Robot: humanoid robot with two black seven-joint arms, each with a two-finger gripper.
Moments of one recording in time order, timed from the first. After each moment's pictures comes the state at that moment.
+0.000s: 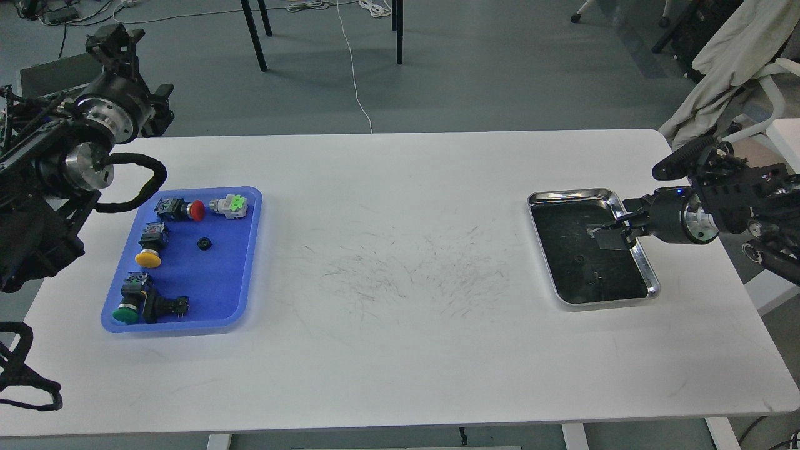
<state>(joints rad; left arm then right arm) -0.97 0.43 -0.65 -0.55 0.13 -0.05 -0.15 1.10 -0.68 -0.11 0.91 -1.74 0.24 0.35</state>
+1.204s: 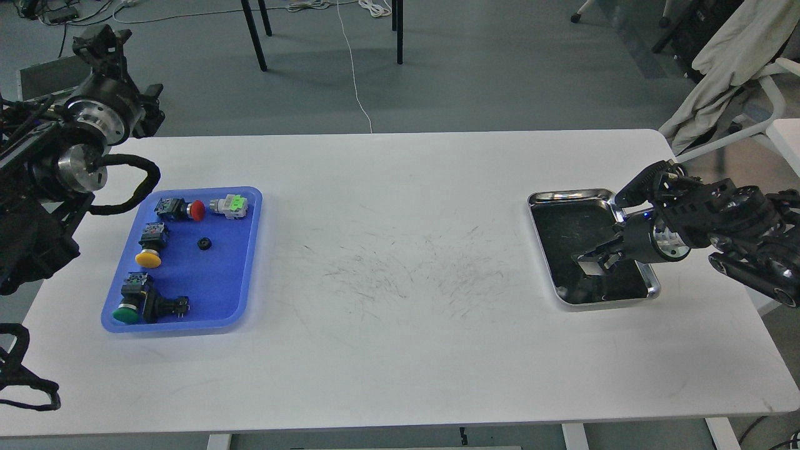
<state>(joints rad) -0.96 0.43 -0.64 -0.52 0.11 -0.05 -0.15 1.11 -0.57 -0.27 0.82 -1.76 0.23 0.41</state>
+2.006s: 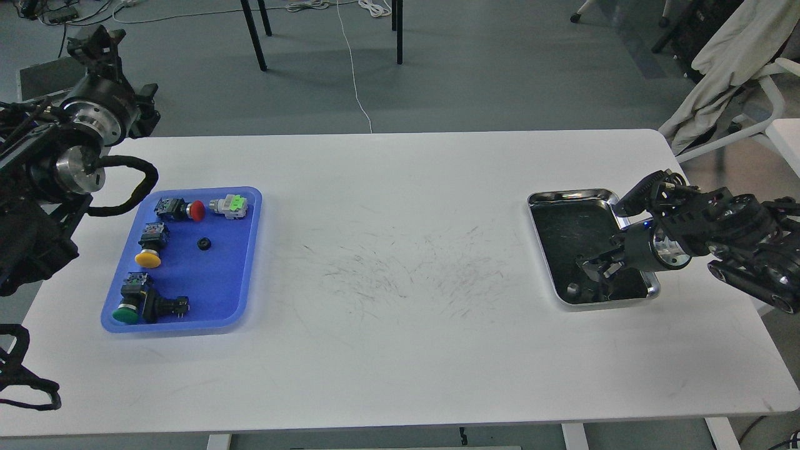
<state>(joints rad) -0.96 0.43 -0.64 -0.51 0.11 -0.05 -0.17 1.10 -0.56 -0.29 0.80 -1.76 0.23 0.41</state>
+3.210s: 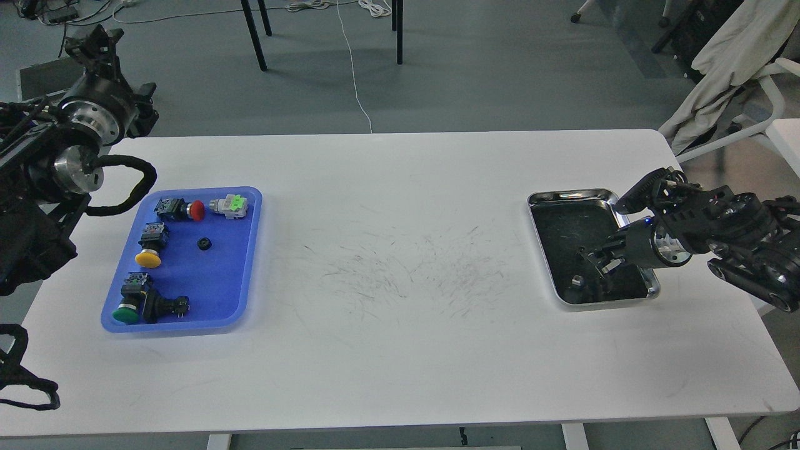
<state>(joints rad) -0.97 0.43 -0.64 -0.51 0.11 -0.05 -0.17 1.10 -0.55 -0.28 0.77 -1.75 0.22 0.41</state>
